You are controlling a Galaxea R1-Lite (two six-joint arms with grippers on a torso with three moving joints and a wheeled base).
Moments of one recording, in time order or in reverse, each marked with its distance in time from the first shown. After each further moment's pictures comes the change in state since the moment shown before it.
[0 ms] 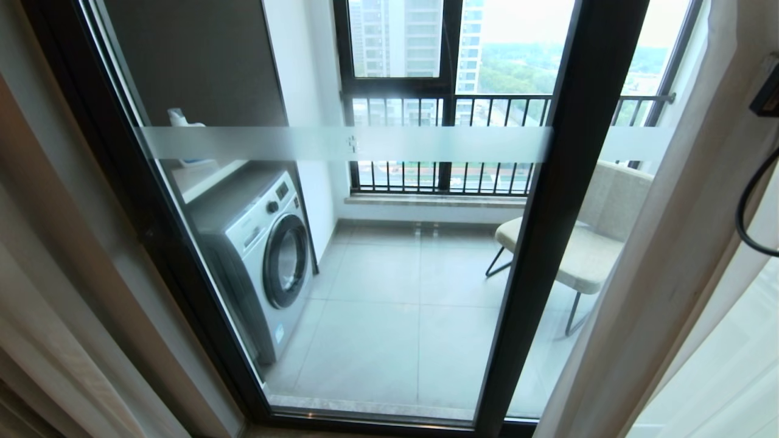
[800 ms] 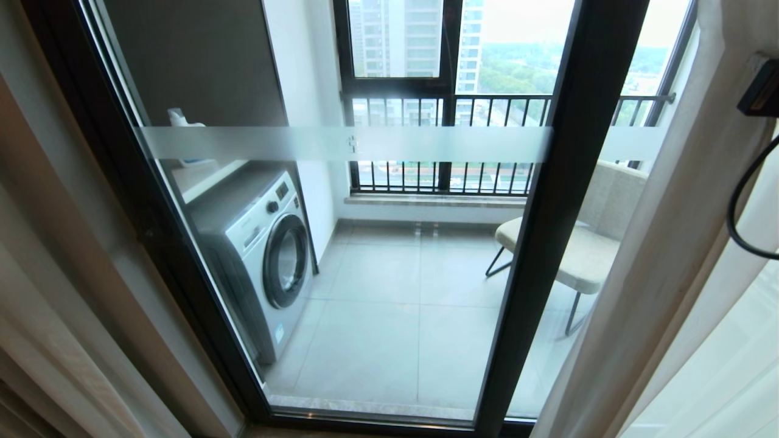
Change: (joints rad) left arm 0.000 0.000 0.001 0.000 -0.001 0.000; right arm 0.042 0.002 -0.007 0.005 -0.004 -0.006
